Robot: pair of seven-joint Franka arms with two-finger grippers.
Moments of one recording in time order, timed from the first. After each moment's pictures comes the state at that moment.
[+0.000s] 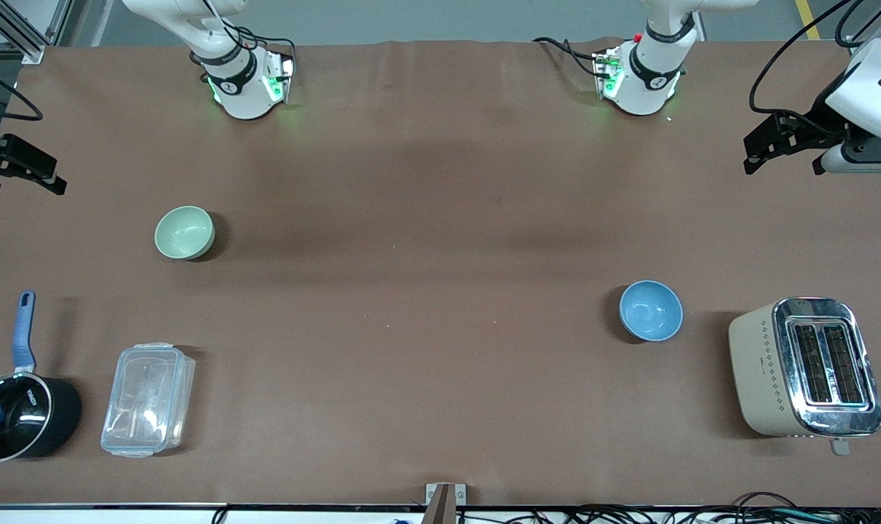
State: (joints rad) left arm -0.10 -0.10 -0.03 -1.63 0.01 1.56 -0.09; right arm 0.00 -0.02 -0.09 -1.54 0.03 1.53 -0.09
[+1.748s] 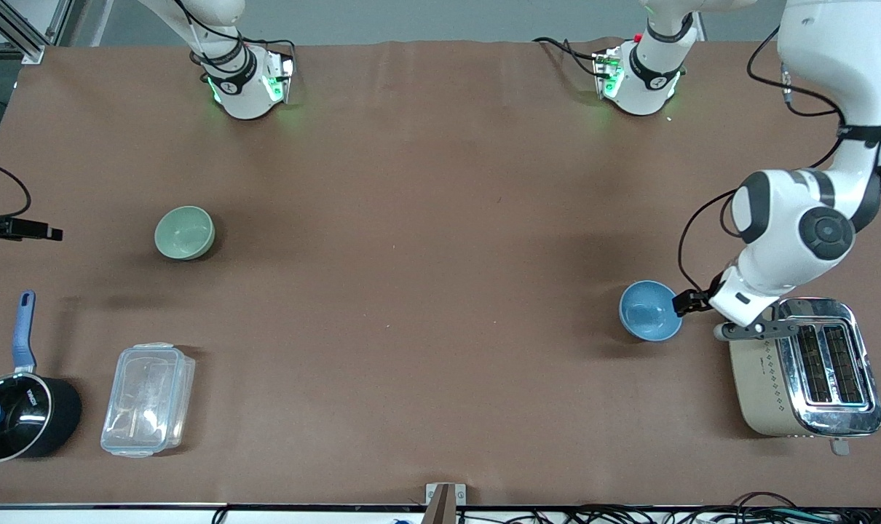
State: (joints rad) left arm -0.04 0.41 -0.02 -1.94 0.04 2.41 -0.09; right arm -0.37 0.32 -0.10 -1.70 0.10 1.69 -0.43
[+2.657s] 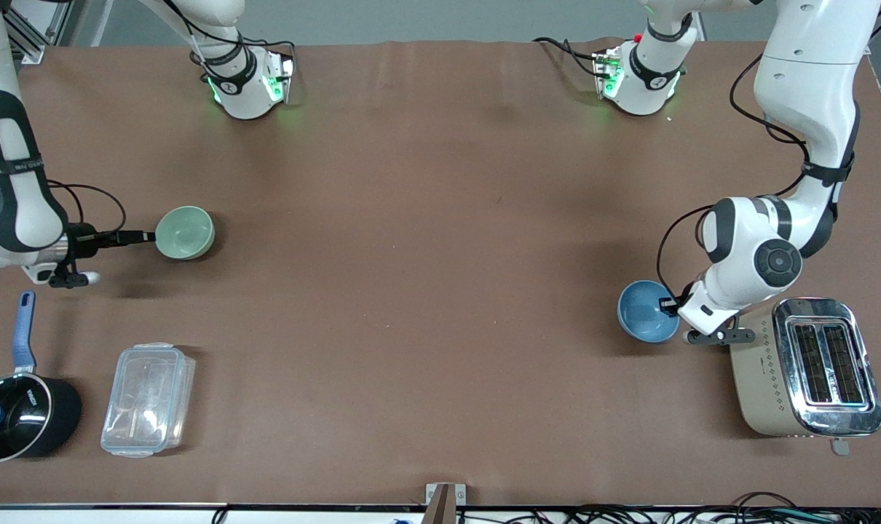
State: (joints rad) left arm -0.04 0.50 -0.04 -1.92 0.04 2.41 -0.08; right arm -0.38 0.52 -0.08 -1.94 0.20 1.88 -0.58
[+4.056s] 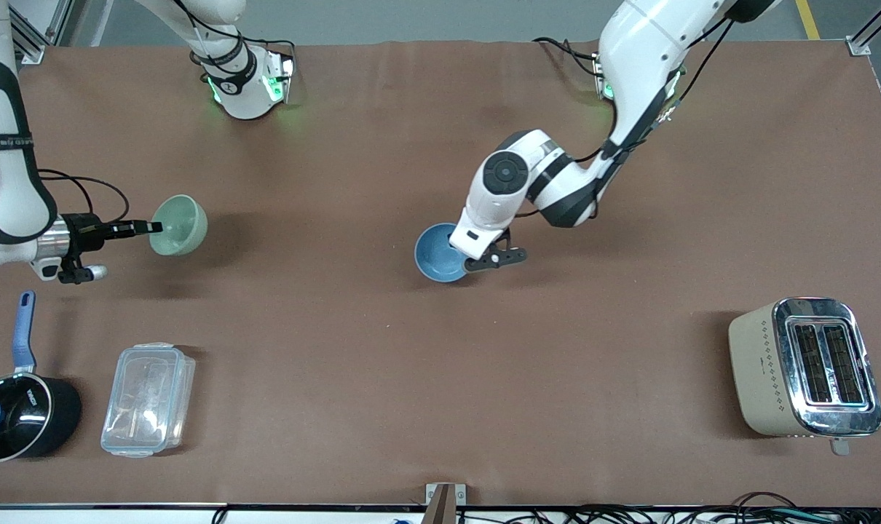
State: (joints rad) left arm -0.41 0.62 -0.41 -1.80 0.19 2.42 -1.11; right arm -0.29 0.36 -0.06 -1.93 0.29 1.66 -0.49
